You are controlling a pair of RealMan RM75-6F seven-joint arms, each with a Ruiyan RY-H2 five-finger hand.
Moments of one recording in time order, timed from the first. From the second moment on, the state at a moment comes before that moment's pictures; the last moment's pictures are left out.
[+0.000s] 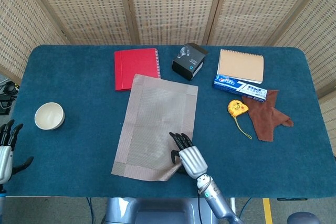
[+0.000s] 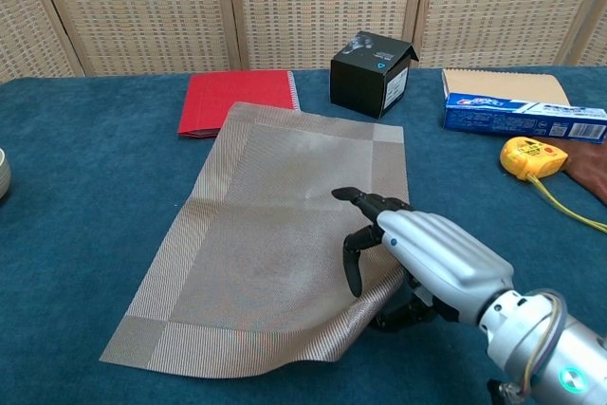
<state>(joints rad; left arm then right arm) -0.02 -1.23 -0.06 -1.58 1.44 1.55 0.15 0.41 -1.95 0.03 -1.33 -1.53 1.21 -0.14</state>
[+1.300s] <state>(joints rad) -0.02 -1.25 -0.06 -1.58 1.44 1.55 0.18 0.34 -1.65 0.07 -1.46 -1.48 1.29 -0.12</state>
